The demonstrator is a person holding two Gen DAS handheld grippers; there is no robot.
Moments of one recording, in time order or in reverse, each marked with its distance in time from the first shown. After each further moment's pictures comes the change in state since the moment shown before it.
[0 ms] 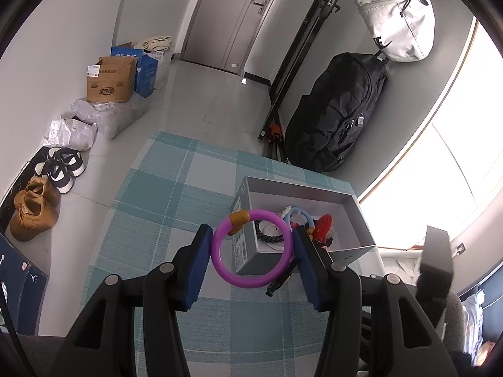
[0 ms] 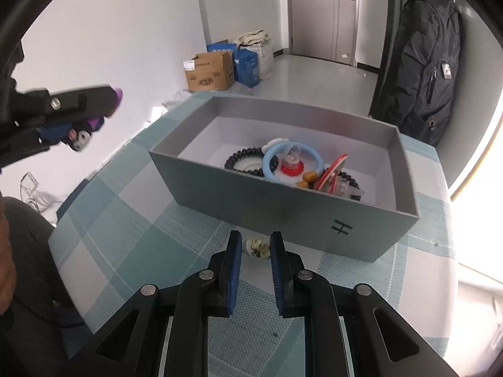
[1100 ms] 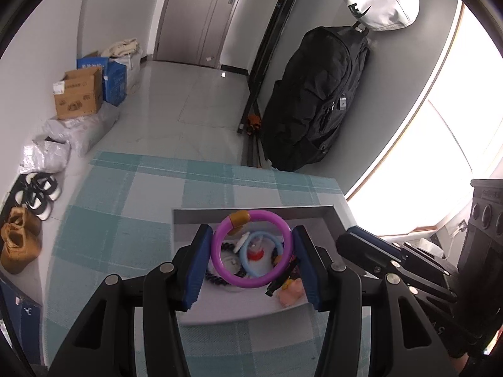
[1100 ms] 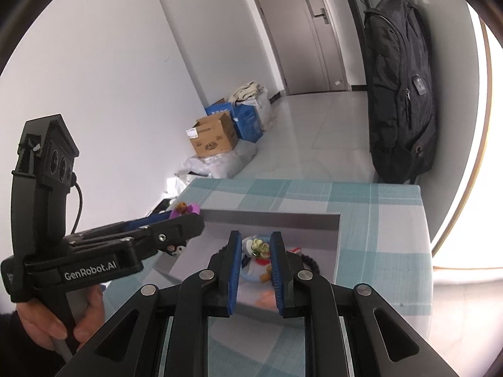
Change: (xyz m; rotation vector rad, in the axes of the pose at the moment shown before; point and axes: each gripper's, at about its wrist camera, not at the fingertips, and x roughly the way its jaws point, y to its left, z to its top) left arm 0.056 -0.049 0.023 0.103 0.053 -0.033; right arm -0.038 -0.064 0.050 0.174 -0.209 0.130
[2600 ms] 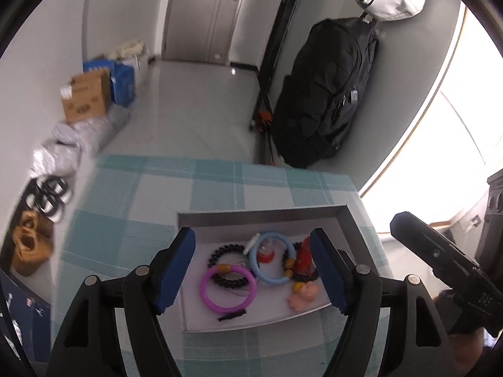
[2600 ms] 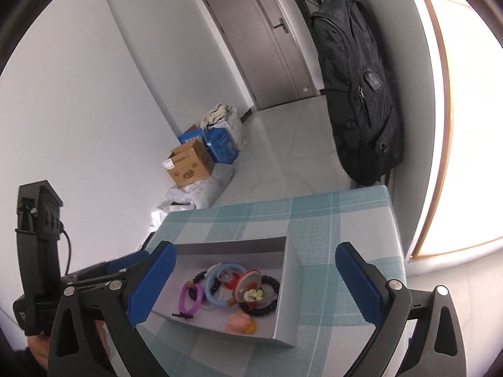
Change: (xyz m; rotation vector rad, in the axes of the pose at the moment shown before) left arm 0.002 -0.011 0.002 0.030 -0.004 0.096; right arm -0.022 -0.037 0.004 0.159 -0.096 -0.062
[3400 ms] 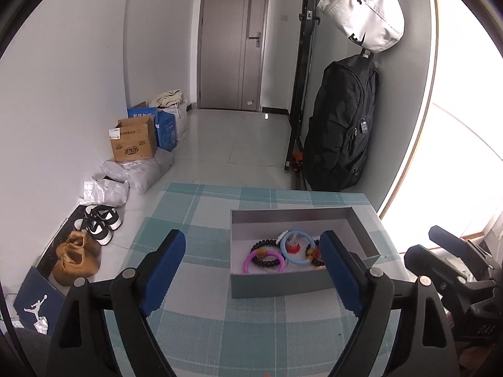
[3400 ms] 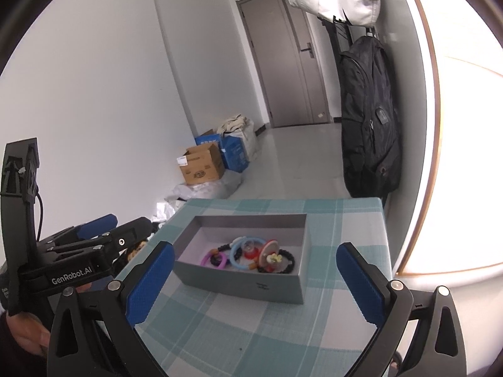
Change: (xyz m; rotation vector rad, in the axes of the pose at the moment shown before) left arm -0.069 -0.006 -0.041 0.039 -0.218 0.186; right arm -0.065 0.040 -0.041 -0.166 -0.081 0.004
